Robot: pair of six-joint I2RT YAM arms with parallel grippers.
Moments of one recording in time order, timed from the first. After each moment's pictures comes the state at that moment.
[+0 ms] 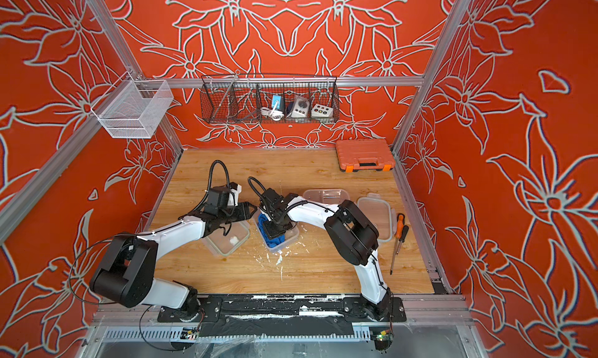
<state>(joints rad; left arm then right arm) -0.25 1.45 0.68 0.01 0.31 -0.48 0.89 2.01 1.43 -0.69 -0.26 0.30</state>
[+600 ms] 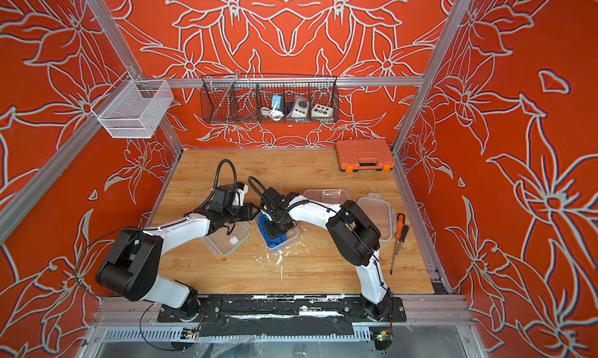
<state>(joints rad) -0.30 1.51 0.73 0.01 0.31 -0.42 0.89 1.99 1.43 -0.73 -0.26 0.27</state>
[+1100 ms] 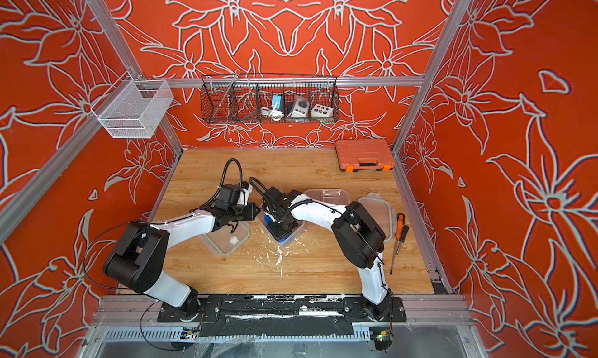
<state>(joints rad) -0.33 1.56 0.77 -0.03 0.24 -0.37 0.88 1.95 1.43 -0.85 -0.21 0.19</state>
